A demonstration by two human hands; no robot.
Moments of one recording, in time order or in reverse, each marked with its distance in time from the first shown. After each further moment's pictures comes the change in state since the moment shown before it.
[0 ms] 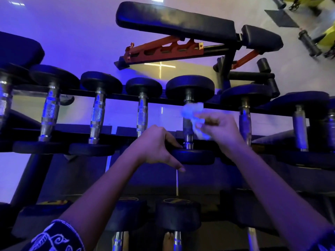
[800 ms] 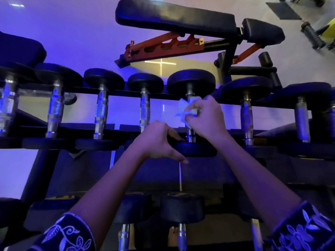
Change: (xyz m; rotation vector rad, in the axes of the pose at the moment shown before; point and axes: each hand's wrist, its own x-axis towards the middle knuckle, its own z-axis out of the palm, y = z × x) left_hand -0.006 0.004 0.001 0.057 0.050 0.025; right_hand 0.007 -0.016 0.031 -0.620 0.116 -0.155
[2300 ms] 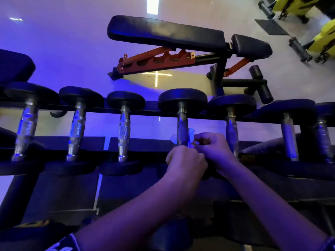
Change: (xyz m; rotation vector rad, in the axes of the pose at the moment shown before) left_hand 0.048 0.107 0.052 0.987 -0.248 0.133; right_hand -0.009 0.071 -0.018 0.855 -0.219 0.364
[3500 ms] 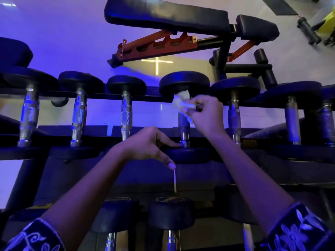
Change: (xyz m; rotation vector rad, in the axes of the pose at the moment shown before) left_hand -0.034 -0.089 0.067 -1.359 -0.065 0.015; right_hand 0.025 -0.030 0.026 -0.520 0.280 -0.367
